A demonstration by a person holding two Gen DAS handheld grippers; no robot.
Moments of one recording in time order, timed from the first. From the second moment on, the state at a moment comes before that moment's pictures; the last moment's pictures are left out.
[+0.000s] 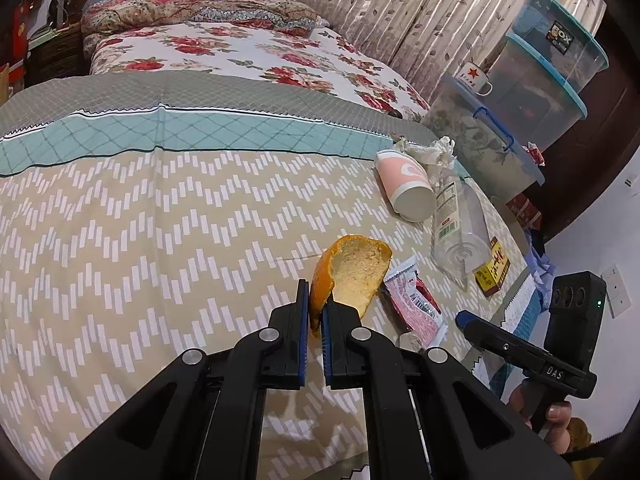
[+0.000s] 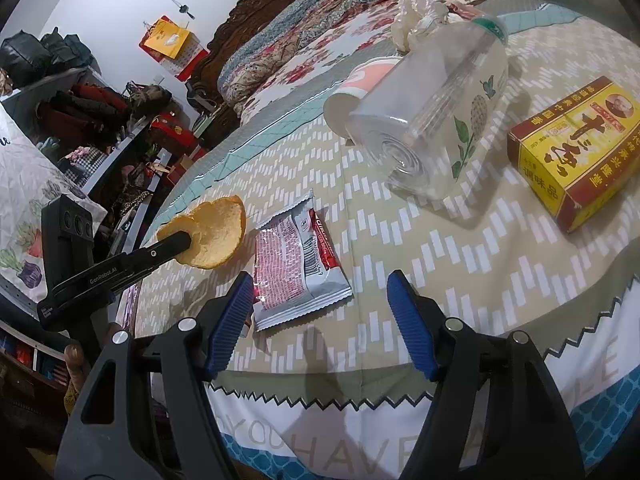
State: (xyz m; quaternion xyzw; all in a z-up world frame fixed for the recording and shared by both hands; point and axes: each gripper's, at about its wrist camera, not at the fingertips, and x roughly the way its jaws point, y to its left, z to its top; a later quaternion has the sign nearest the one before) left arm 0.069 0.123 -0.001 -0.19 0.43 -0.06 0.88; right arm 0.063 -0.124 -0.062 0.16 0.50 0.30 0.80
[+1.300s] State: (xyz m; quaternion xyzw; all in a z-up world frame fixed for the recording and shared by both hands) left arm 0.075 0.097 -0.027 -0.19 0.47 -0.08 0.86; right arm 0.067 -0.096 -0.077 0.18 0.50 0.35 0.77
